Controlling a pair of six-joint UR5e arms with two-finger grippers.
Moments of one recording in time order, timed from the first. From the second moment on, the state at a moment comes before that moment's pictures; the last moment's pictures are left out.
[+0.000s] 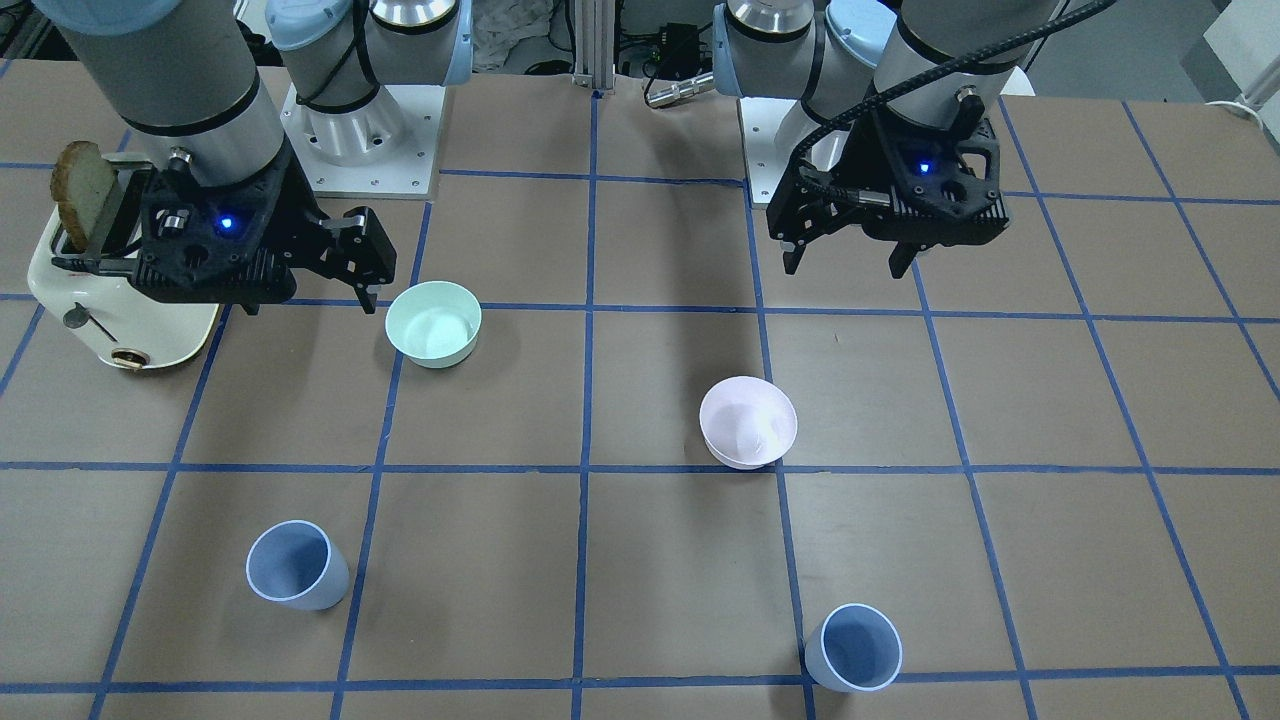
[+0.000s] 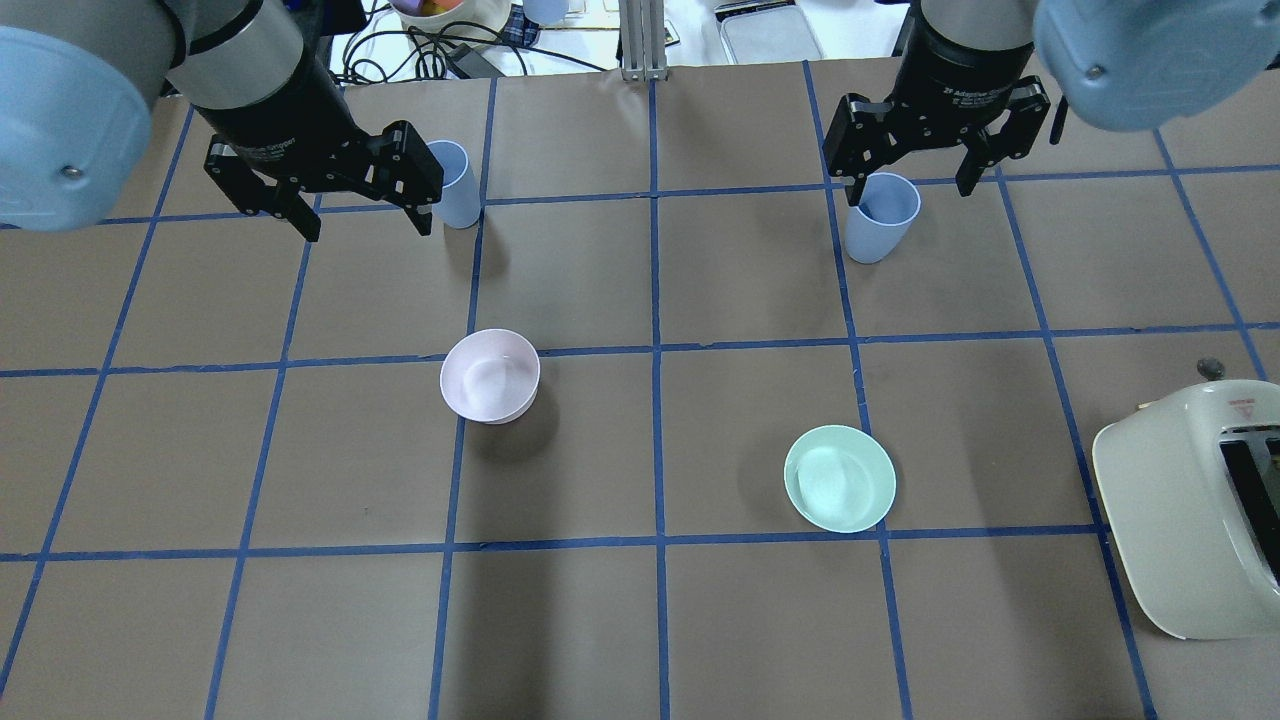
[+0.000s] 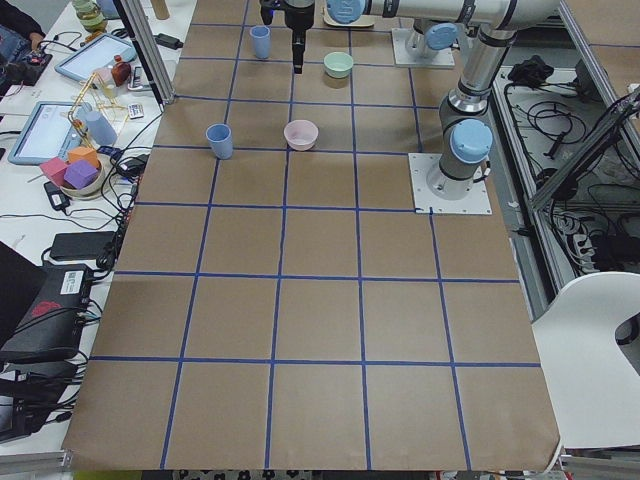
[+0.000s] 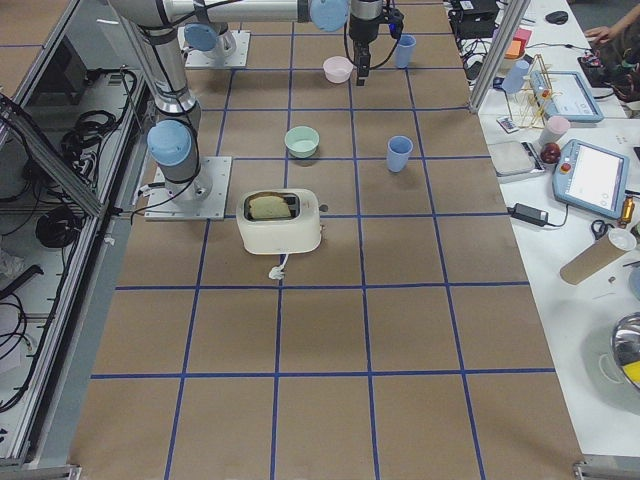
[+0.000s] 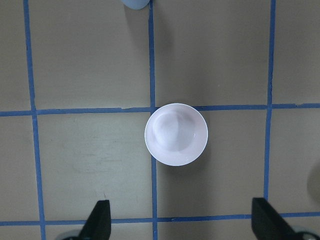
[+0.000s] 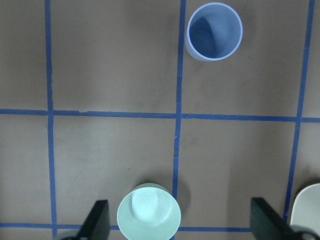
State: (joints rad) left arm -1.61 -1.59 -1.53 -1.55 1.55 -0.03; right arm 1.62 -1.47 1.48 -1.59 -1.59 0.00
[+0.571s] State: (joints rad) left arm -1.61 -1.57 -1.53 -1.57 1.55 -0.03; right arm 1.62 -1.49 1.51 -1.60 -1.59 -0.01
